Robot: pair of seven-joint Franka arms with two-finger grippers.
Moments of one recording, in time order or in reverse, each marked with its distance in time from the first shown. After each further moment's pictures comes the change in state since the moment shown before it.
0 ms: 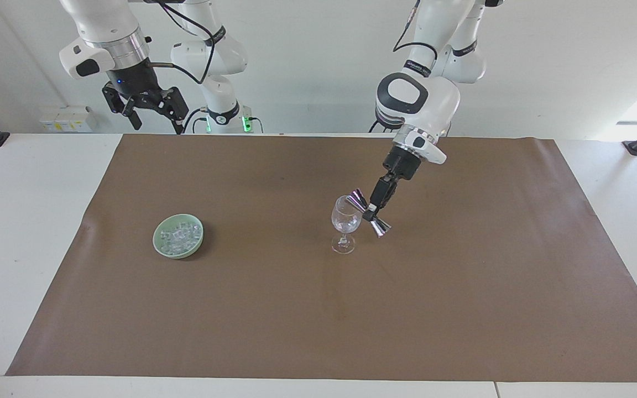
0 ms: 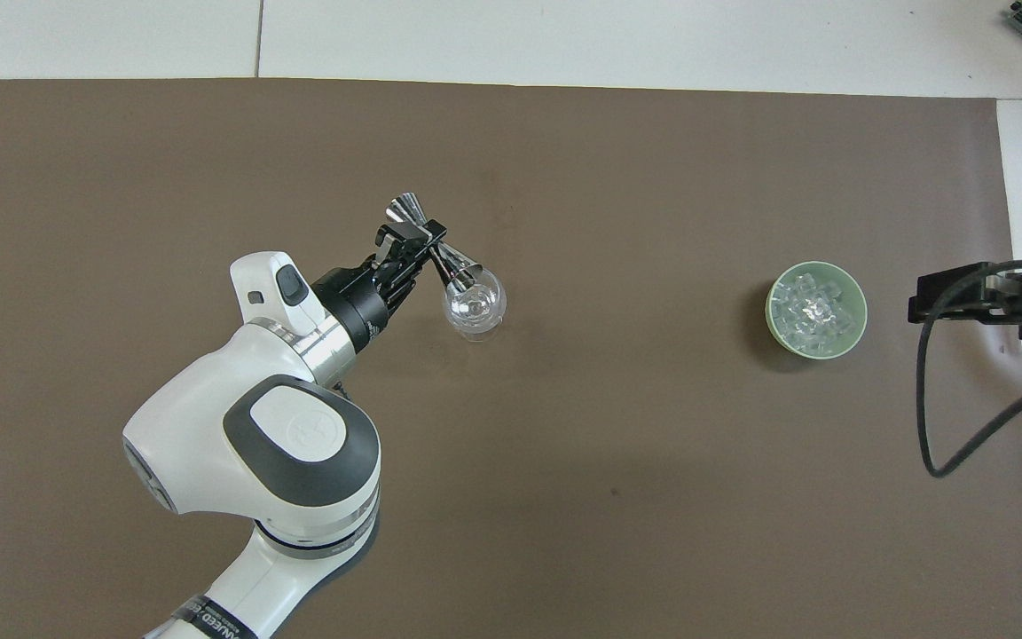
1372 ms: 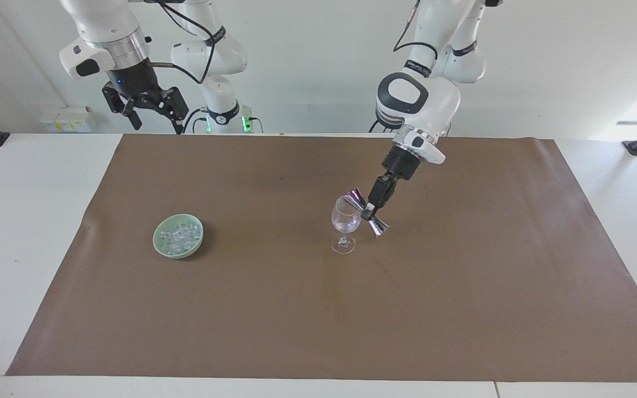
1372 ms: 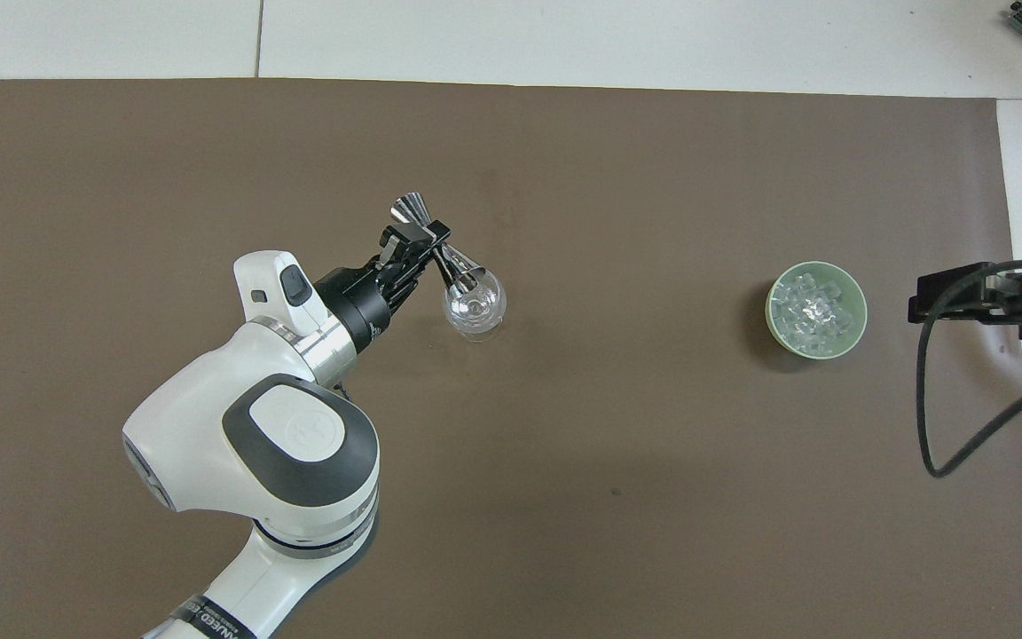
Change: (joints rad) left arm 0.000 -0.001 0.002 0.000 0.003 -0.020 0.068; right arm 0.000 0.000 0.000 0.000 0.000 0.000 0.000
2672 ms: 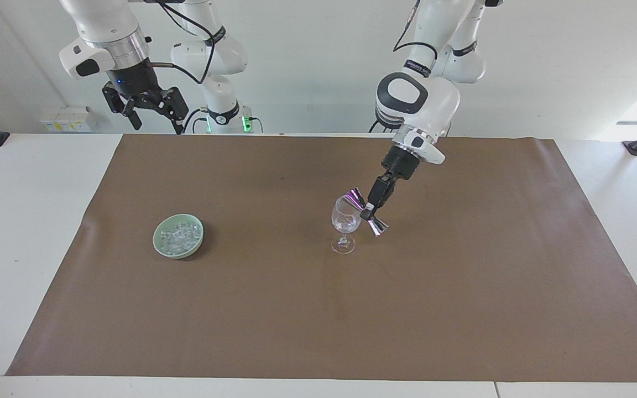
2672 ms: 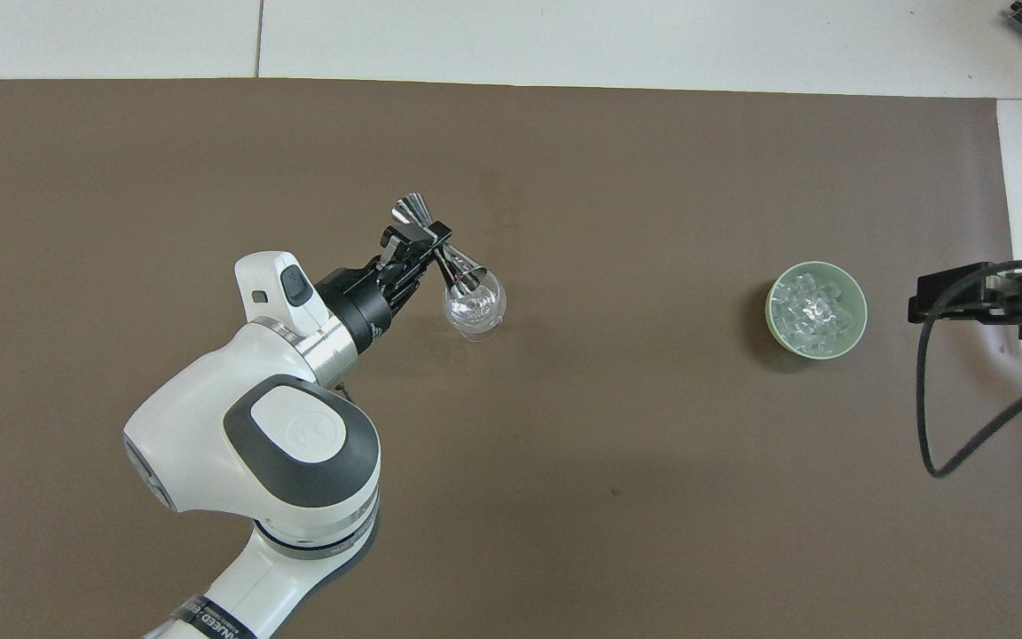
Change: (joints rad) left arm 0.000 0.000 -0.002 0.000 0.000 0.000 -0.016; right arm 0.000 0.000 0.000 0.000 0.000 0.000 0.000
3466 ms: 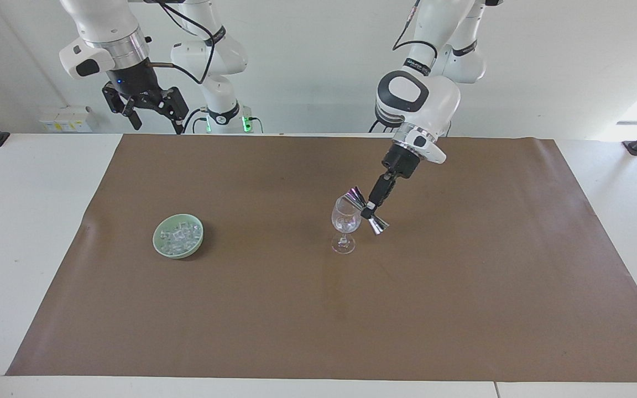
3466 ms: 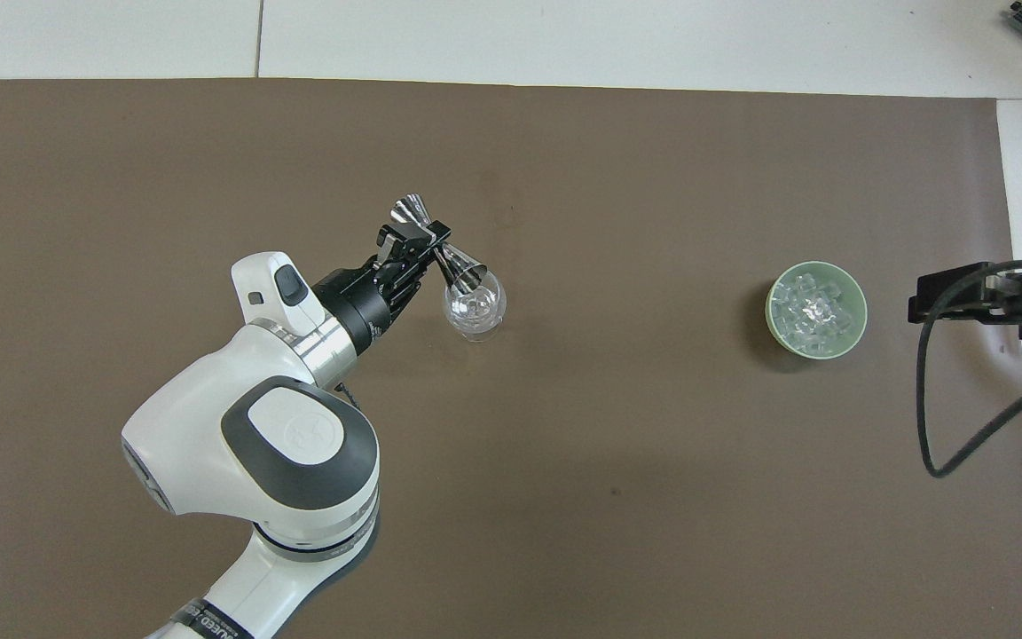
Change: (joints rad) left arm 0.000 -0.004 -0.001 -0.001 -0.005 0.001 -0.043; right arm 0.000 0.000 0.000 0.000 0.000 0.000 0.000
